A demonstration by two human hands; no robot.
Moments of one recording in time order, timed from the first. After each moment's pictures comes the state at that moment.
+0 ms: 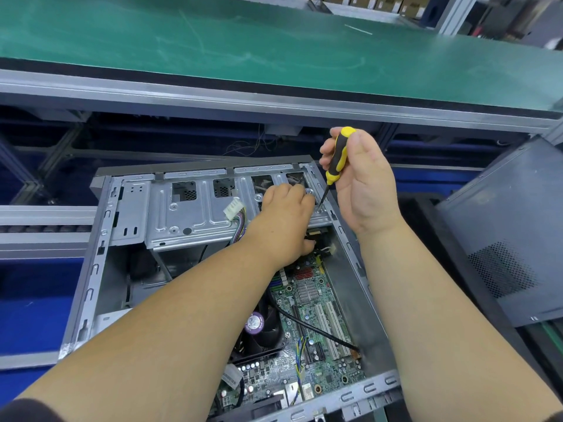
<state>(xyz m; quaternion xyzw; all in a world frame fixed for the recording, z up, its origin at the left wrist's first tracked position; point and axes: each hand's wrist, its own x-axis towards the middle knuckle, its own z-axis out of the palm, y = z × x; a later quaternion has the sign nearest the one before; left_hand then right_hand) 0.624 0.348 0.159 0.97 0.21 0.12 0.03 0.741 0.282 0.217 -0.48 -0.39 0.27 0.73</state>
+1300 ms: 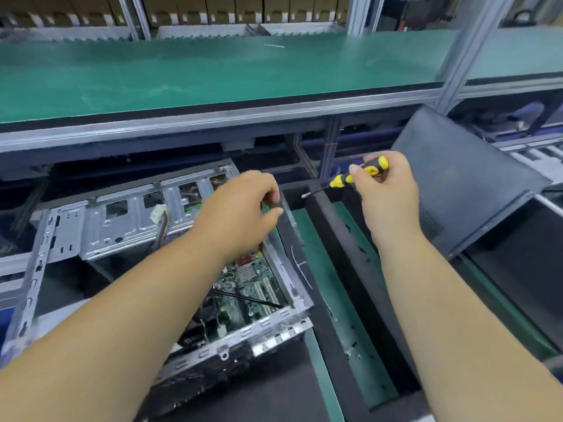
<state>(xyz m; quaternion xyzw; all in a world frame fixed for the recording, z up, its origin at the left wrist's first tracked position) 0.637 0.250 0.234 0.95 0.18 0.21 0.14 0.809 0.095 0.224 -0.73 -0.25 -0.03 0.63</state>
